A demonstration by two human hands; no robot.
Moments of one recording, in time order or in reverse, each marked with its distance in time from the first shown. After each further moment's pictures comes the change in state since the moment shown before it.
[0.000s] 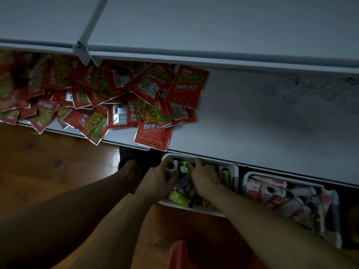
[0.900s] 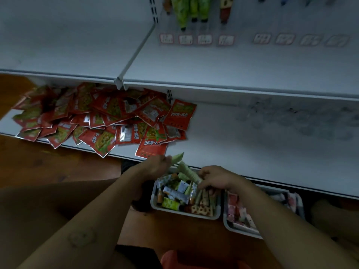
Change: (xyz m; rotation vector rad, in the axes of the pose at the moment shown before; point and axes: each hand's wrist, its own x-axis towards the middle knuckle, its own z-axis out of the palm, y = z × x) left_hand -0.025 0.084 -0.064 0.006 -0.165 -0.092; right_hand -0.100 0.029 -0.108 0.705 -0.222 0.105
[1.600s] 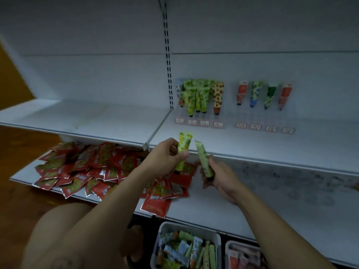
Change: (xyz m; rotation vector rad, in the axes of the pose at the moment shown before) left_hand -0.111 0.111 -0.115 -0.183 0.470 0.510; right_hand -0.116 -0.140 -0.035 0.541 0.432 -0.571
